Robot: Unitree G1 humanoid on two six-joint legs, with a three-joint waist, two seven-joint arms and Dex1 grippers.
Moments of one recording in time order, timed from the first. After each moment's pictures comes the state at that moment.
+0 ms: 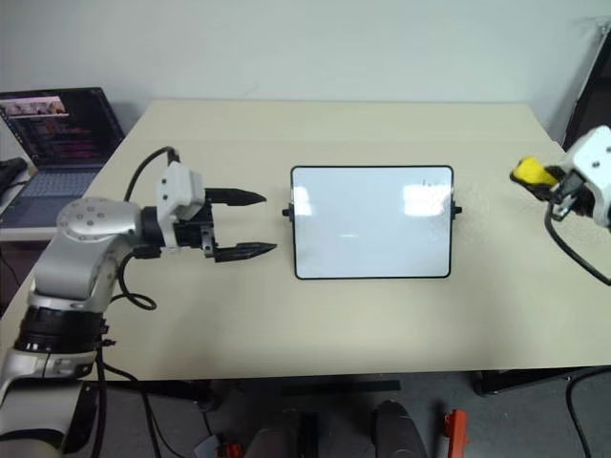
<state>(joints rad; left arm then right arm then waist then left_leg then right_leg) -0.63 0.77 -0.02 0.06 -0.34 0.25 -1.21 -0.61 -1.05 -0.18 0.22 0.10 0.26 0.93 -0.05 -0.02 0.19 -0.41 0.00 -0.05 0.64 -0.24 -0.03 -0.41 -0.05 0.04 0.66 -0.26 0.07</state>
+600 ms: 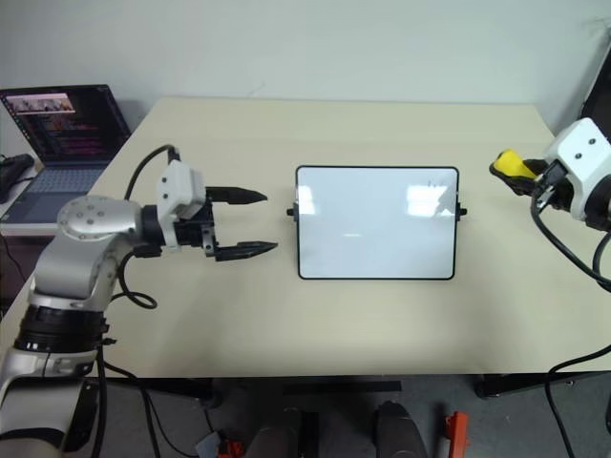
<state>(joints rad) -0.63 0.77 -0.02 0.05 -0.34 0.26 -1.21 -0.64 -1.00 -0.16 0.21 0.14 0.29 0.94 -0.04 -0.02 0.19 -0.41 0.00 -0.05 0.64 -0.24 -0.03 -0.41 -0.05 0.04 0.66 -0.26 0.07</state>
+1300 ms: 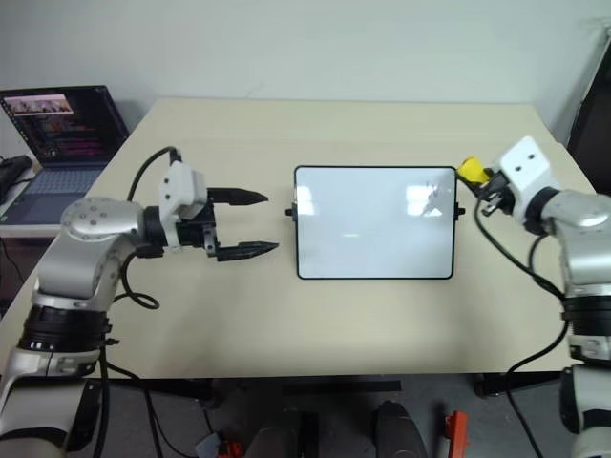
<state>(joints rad) -0.64 0.75 -0.02 0.07 -0.34 0.25 -1.21 -0.69 -0.76 -0.05 0.27 0.04 0.29 0.69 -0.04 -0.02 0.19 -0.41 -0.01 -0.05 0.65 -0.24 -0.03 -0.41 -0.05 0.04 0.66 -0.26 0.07</state>
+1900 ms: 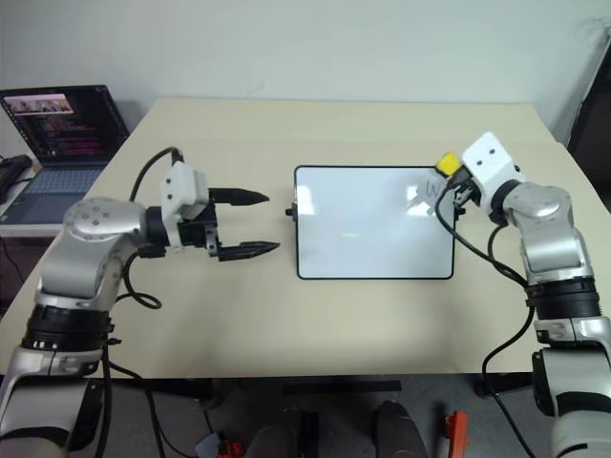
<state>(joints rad) -0.64 0.75 -0.02 0.07 -0.33 0.25 -1.21 -0.79 -0.70 0.06 0.29 -0.06 0.34 0.63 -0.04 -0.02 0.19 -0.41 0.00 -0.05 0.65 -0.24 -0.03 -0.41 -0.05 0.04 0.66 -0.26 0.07</state>
